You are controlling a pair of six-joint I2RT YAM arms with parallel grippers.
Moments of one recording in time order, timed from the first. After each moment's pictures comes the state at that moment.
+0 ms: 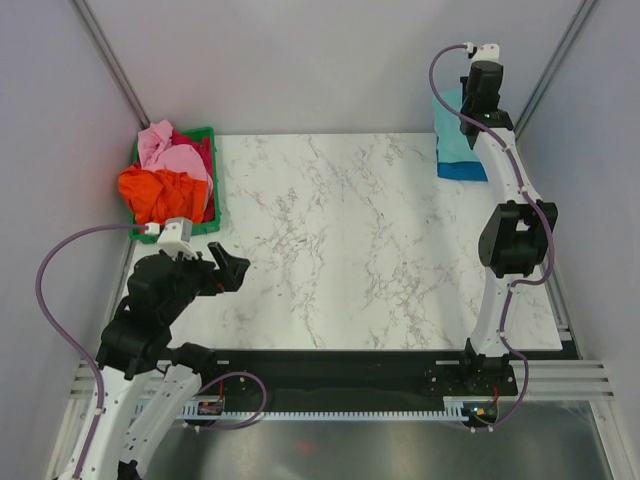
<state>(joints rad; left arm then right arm) -0.31 0.44 0.82 -0.76 0.03 -0.43 0.01 2.13 2.09 -0.26 0.42 -0.19</state>
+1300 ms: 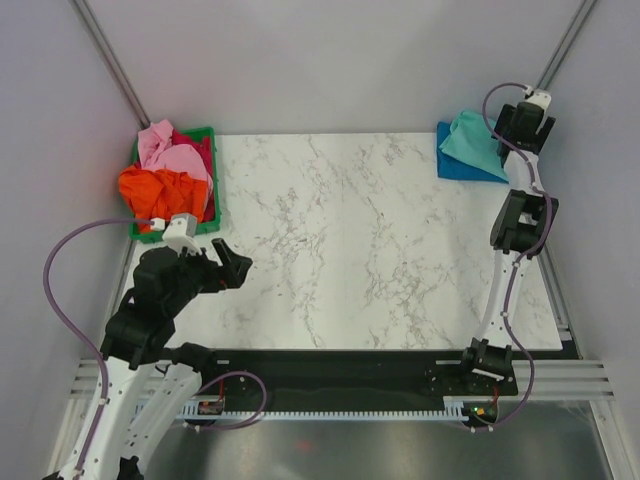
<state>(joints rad) -0.30 0.50 0.82 -0.76 0.06 -0.43 -0.27 2.66 2.42 -0.08 0.29 0.01</state>
